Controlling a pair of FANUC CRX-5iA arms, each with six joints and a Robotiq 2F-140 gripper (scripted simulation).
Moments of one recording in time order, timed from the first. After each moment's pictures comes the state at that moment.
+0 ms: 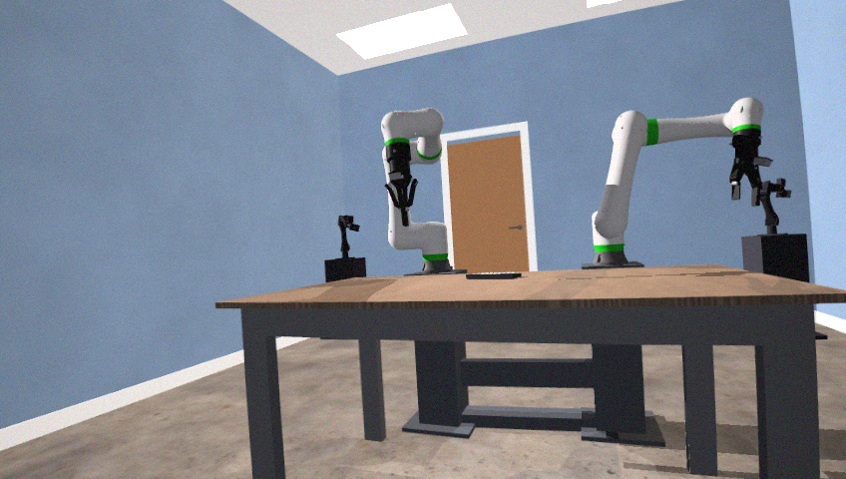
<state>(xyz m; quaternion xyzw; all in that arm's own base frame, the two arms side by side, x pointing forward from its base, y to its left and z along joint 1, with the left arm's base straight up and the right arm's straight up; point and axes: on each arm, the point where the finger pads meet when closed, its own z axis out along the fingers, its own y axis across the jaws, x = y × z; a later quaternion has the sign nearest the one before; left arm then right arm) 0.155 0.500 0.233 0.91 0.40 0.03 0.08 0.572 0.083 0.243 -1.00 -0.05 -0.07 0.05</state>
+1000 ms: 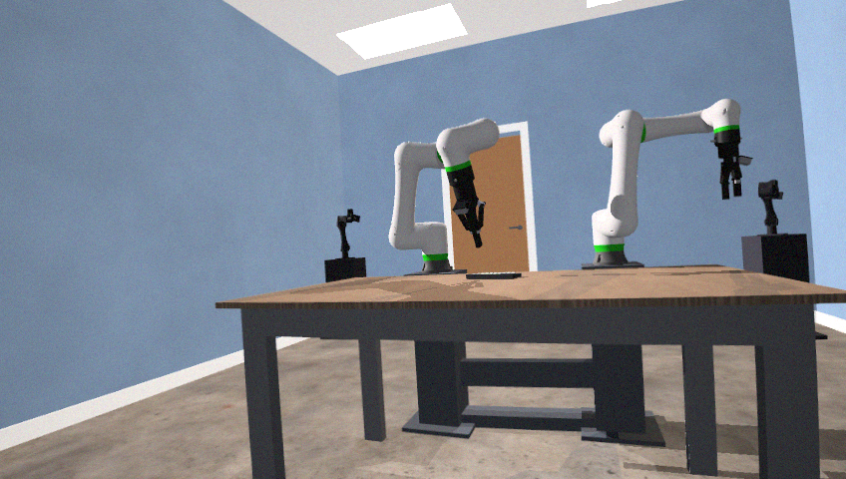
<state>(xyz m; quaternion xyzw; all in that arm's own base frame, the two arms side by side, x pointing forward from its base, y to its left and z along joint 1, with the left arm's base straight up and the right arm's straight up) -0.009 0.499 0.266 0.70 0.71 0.00 0.00 0.456 0.320 0.149 -0.98 0.10 0.19 0.04</state>
